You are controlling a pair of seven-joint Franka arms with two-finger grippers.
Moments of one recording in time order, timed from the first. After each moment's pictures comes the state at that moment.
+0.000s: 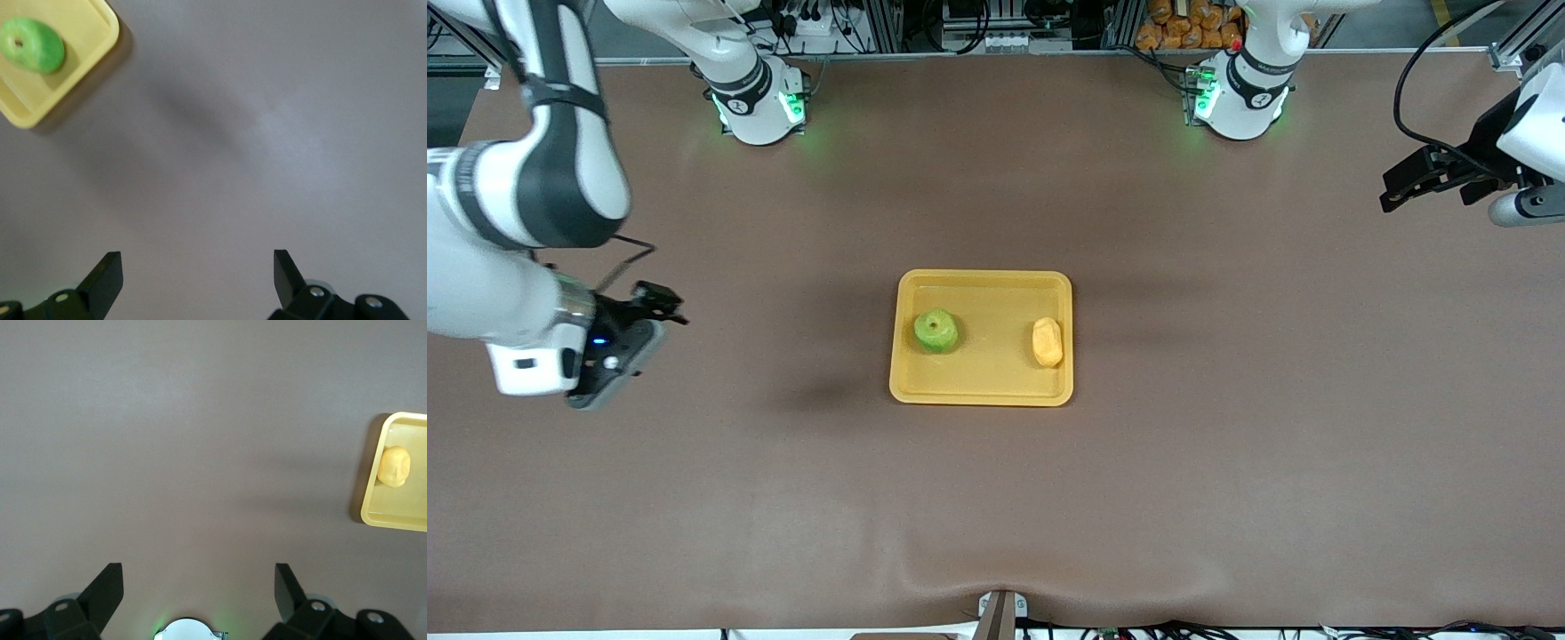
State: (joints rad) left arm -0.03 -0.07 -0.06 -1.60 0.04 1.51 -0.16; right arm 0.13 0.32 -0.11 -1.50 0.09 1.71 -0.87
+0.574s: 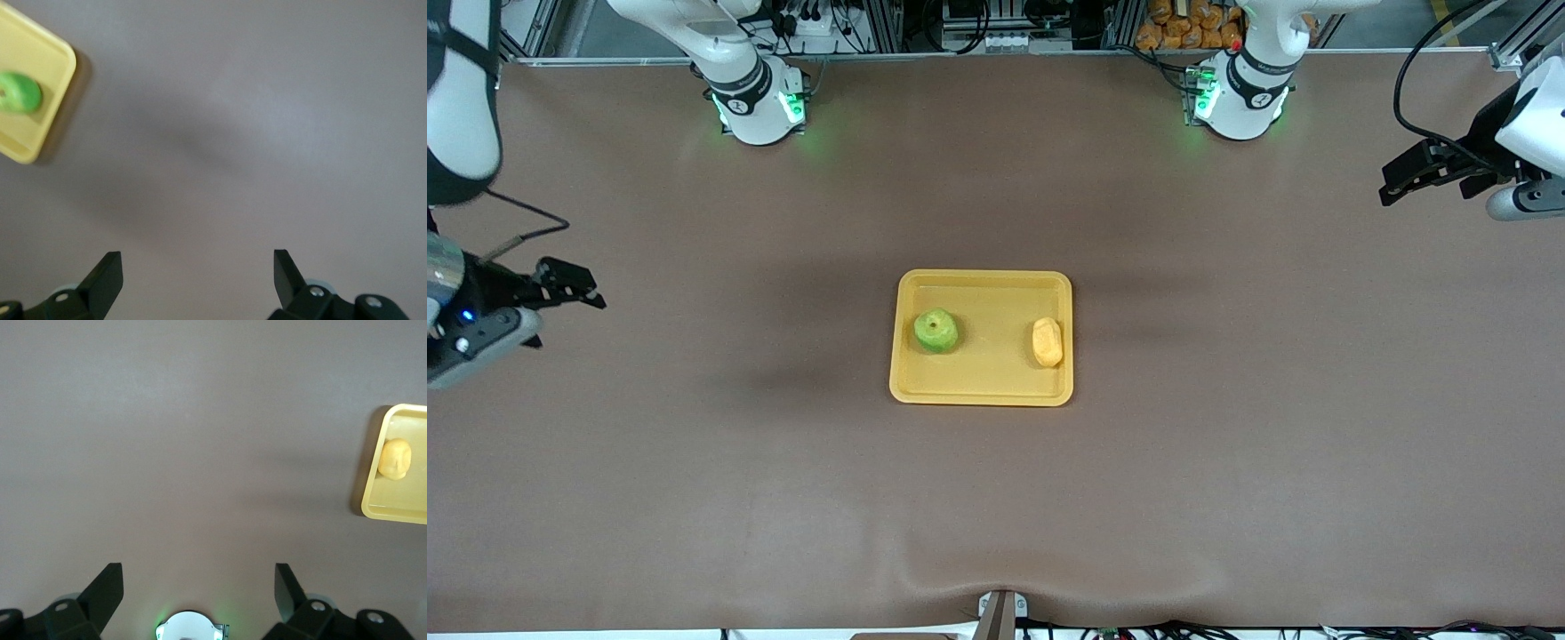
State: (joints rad) left arm -0.03 -0.07 -0.06 -1.59 0.04 1.48 -0.16; right arm 0.04 0.22 -0.10 -1.45 0.09 1.57 -0.51
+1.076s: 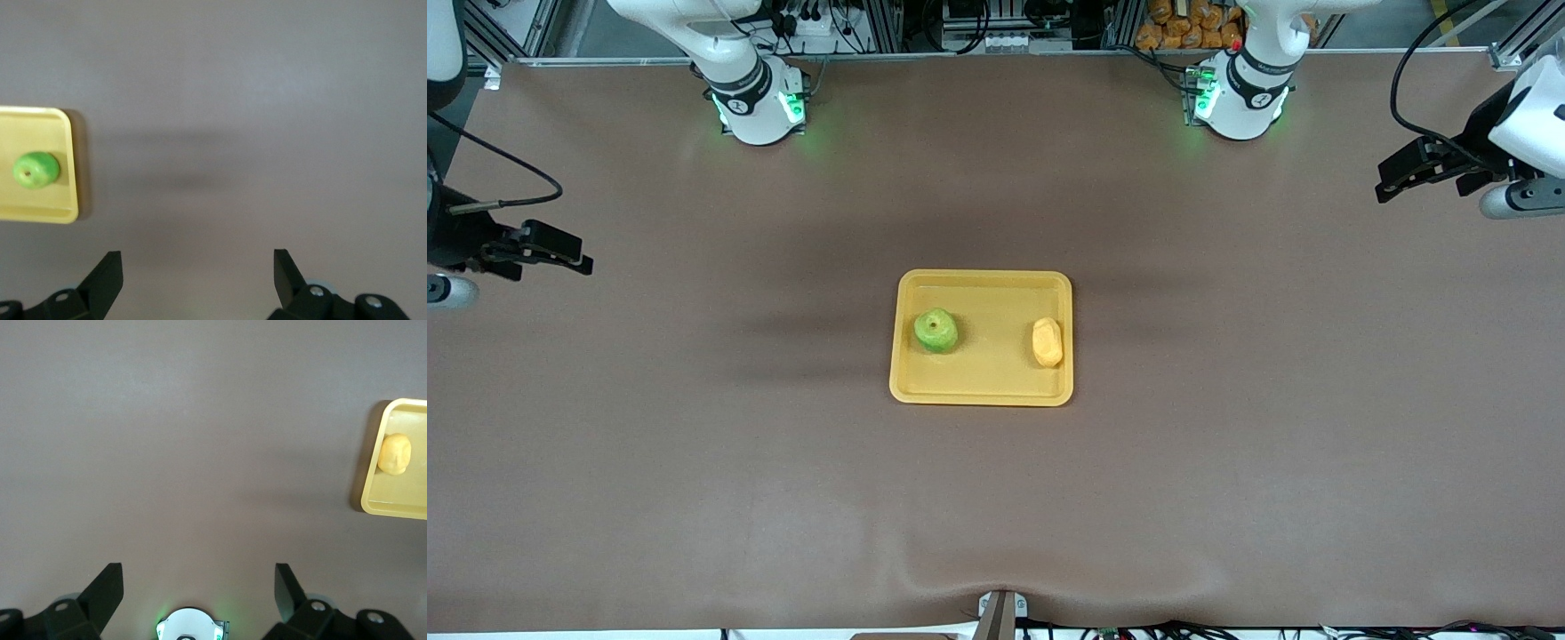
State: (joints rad) left arm -0.03 -0.07 -0.07 -1.59 0.04 1.47 -0.16; right arm 0.04 0.07 -0.08 -1.56 0.08 1.53 0.00
